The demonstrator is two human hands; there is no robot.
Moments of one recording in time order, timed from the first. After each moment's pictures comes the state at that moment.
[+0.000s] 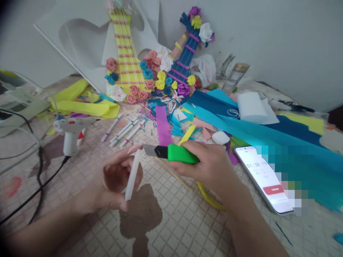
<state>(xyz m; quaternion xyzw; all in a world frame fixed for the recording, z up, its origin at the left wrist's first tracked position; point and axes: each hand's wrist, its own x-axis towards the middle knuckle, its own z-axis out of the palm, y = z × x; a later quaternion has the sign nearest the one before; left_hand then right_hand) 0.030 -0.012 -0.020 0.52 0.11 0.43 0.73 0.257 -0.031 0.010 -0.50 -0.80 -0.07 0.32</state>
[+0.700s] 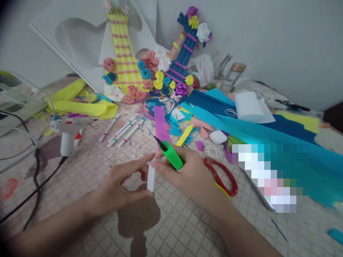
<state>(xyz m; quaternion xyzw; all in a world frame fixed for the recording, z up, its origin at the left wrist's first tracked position) 0.031 -0.015 -0.031 0.82 0.24 0.36 0.38 0.221 -0.040 0.007 -0.59 -0.63 0.35 0.38</state>
